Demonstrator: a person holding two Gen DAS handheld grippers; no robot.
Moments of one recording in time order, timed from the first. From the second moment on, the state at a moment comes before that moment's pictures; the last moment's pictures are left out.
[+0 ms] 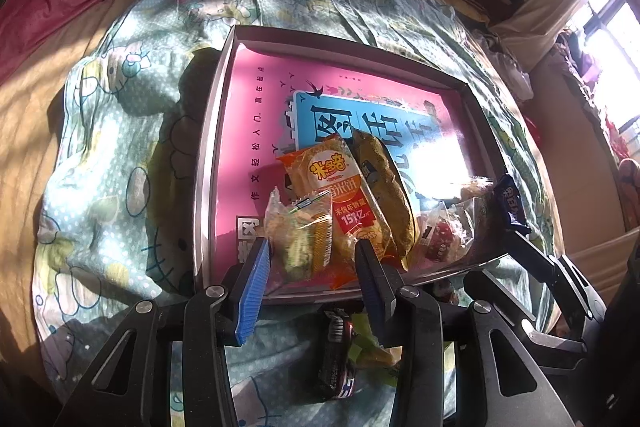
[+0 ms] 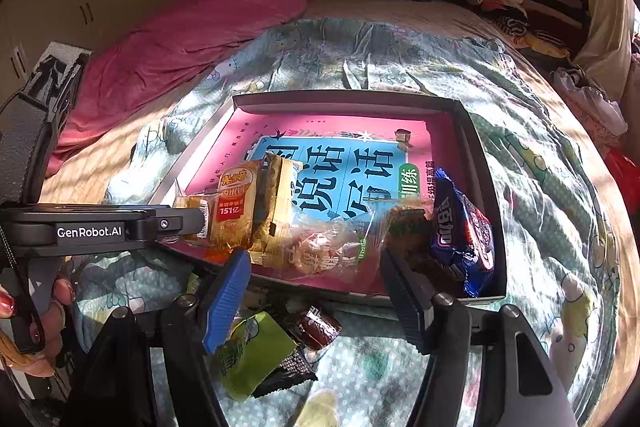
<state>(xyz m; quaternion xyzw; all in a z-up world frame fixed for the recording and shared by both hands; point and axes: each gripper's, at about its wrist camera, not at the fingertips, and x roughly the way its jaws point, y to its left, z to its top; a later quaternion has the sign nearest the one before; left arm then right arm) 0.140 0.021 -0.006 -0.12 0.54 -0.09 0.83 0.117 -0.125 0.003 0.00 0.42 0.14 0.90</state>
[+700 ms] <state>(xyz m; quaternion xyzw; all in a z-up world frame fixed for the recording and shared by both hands) 0.128 0.017 0.014 -0.11 0.52 -0.10 0.84 0.109 -0.133 0.016 0.00 0.40 0.12 0.91</state>
